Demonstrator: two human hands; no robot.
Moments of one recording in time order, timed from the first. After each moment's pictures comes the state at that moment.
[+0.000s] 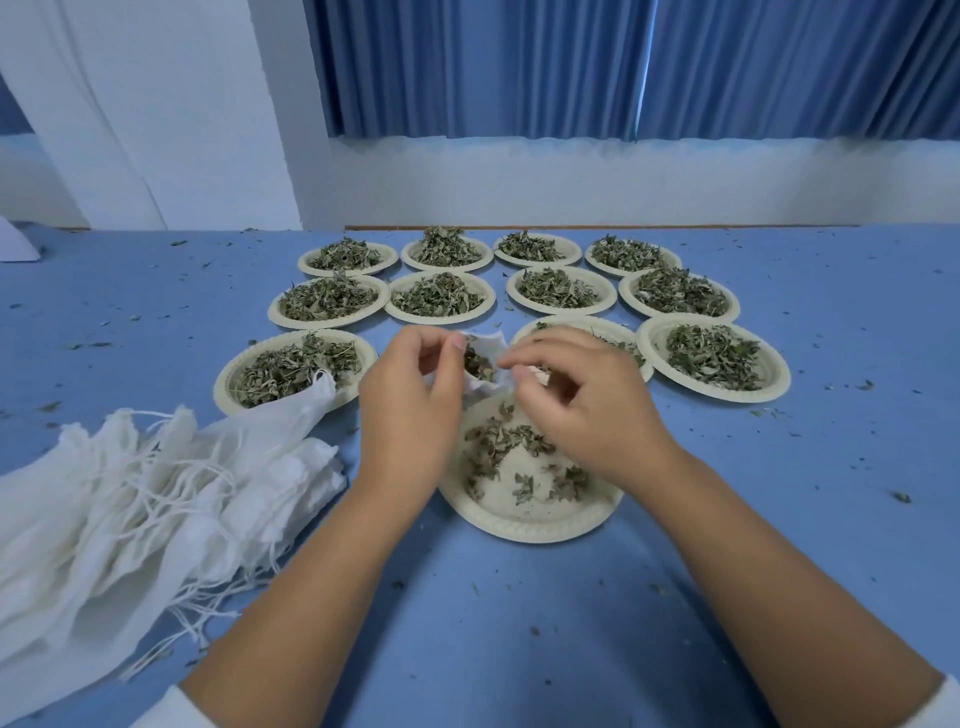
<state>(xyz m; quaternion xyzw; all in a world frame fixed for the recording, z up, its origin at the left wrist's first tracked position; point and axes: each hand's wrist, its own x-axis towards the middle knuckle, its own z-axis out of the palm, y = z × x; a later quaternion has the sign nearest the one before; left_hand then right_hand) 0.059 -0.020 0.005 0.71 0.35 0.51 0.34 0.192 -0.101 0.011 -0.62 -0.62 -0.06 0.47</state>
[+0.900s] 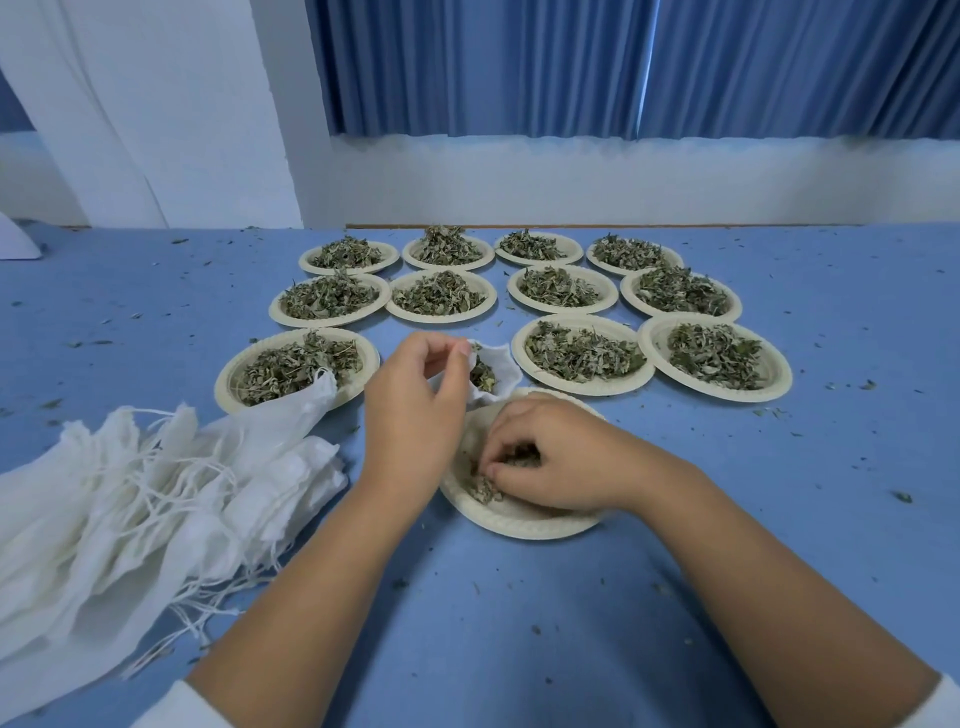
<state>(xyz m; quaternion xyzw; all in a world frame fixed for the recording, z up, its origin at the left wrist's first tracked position) 0.061 -0.015 -0.004 0.71 0.34 0.50 0.35 0.188 -0.100 0.000 -0.65 -0.73 0.11 0.20</state>
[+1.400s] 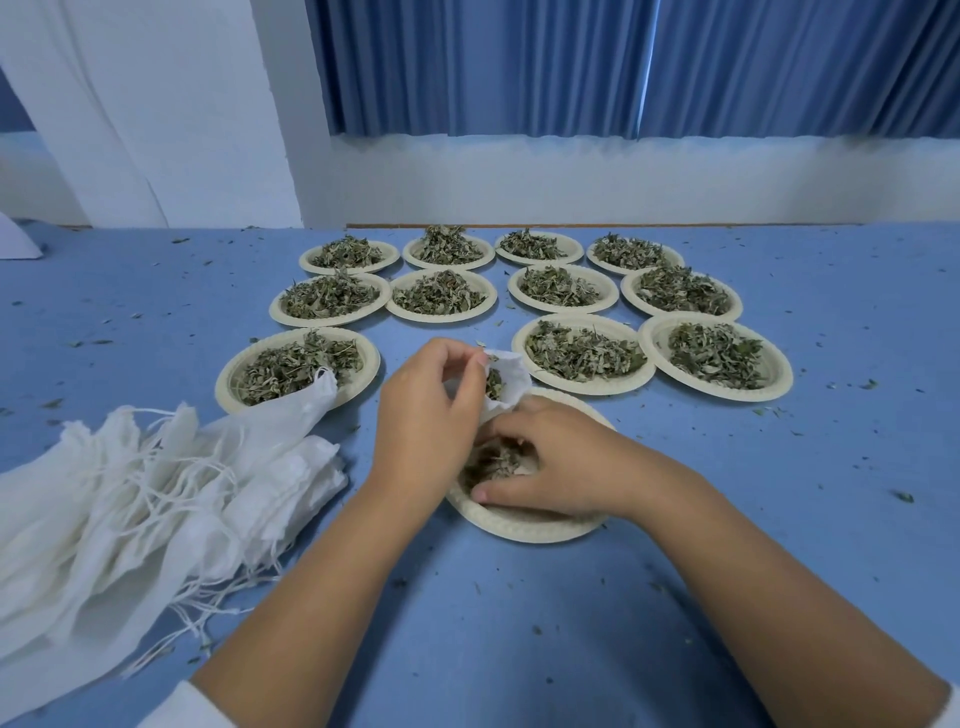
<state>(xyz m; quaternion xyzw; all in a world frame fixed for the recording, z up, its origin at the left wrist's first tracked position) 0.063 -0.019 -0.006 0.75 0.35 0.46 0.33 0.182 -0.102 -0.001 -0.70 -0.68 0.14 0.15</state>
